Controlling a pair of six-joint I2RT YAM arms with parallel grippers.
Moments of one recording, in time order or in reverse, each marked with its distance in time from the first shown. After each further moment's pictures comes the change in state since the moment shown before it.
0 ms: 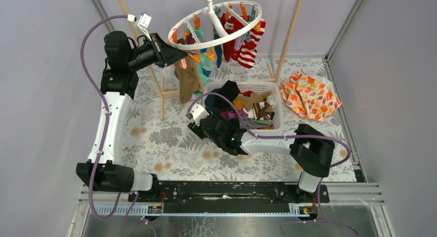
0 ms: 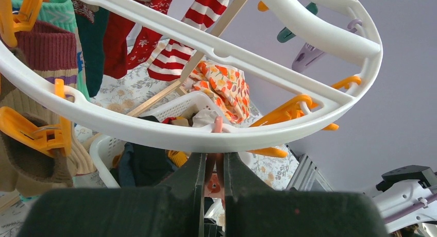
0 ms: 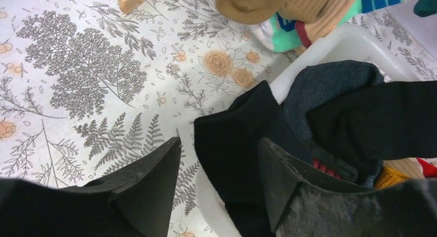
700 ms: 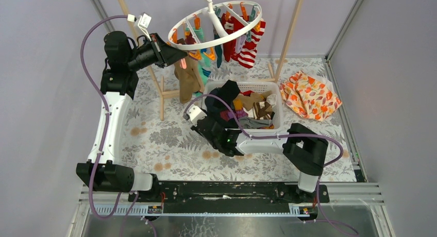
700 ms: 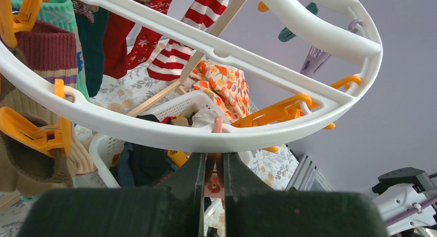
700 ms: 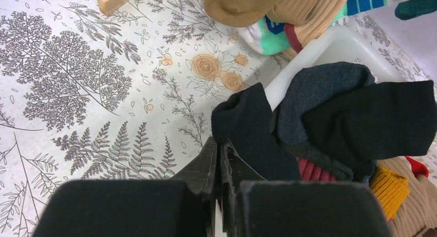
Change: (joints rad) left arm 0.002 0.000 0.000 0.000 0.003 0.000; right arm 0.022 0.063 0.023 0.046 0.088 -0.032
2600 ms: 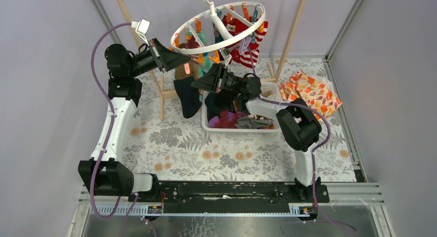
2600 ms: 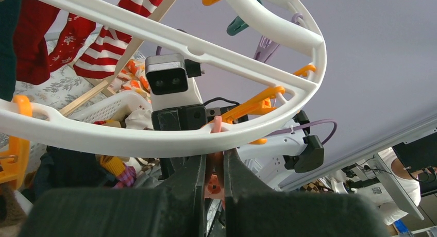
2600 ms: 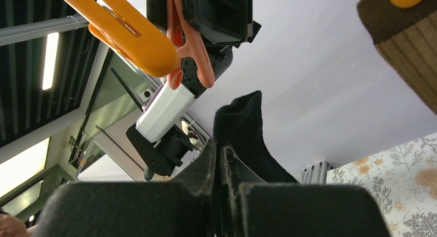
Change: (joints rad) left arm 0.007 -0.038 -0.237 0.528 0.201 -0.435; right arm -0.499 0.216 0.255 1.187 -1.343 1.660
